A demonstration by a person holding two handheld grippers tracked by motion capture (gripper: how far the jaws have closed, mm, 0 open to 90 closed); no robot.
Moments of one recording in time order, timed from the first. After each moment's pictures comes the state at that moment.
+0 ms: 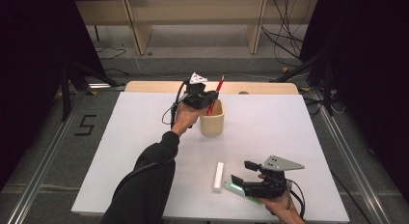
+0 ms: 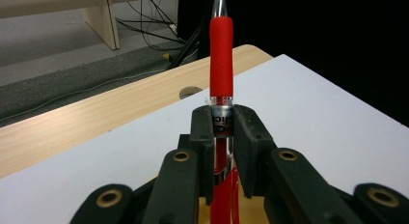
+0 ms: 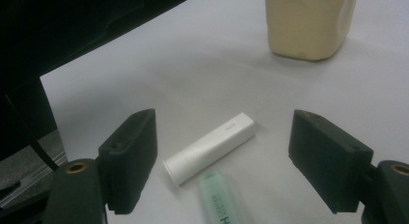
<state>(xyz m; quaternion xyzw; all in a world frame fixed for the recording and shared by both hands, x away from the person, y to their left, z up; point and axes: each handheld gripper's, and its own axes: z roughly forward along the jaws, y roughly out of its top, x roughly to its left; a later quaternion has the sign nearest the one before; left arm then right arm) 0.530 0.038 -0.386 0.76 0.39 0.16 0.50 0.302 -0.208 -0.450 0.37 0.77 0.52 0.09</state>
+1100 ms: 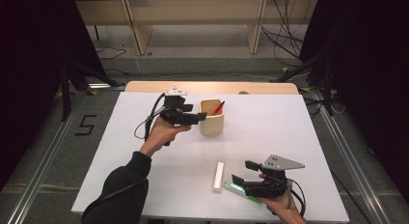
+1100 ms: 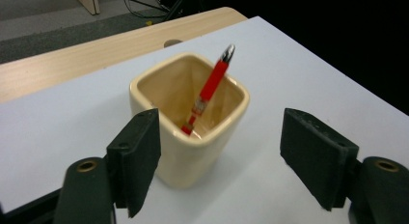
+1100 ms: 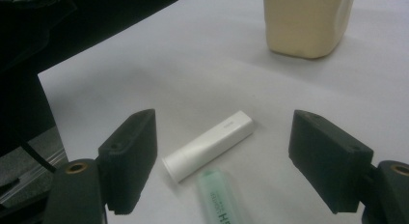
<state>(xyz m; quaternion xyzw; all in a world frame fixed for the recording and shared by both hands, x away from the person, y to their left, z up) 0.457 0.103 -0.375 0.78 0.39 0.10 0.48 0.302 -0.209 -0.446 0.37 0.77 0.51 0.09</state>
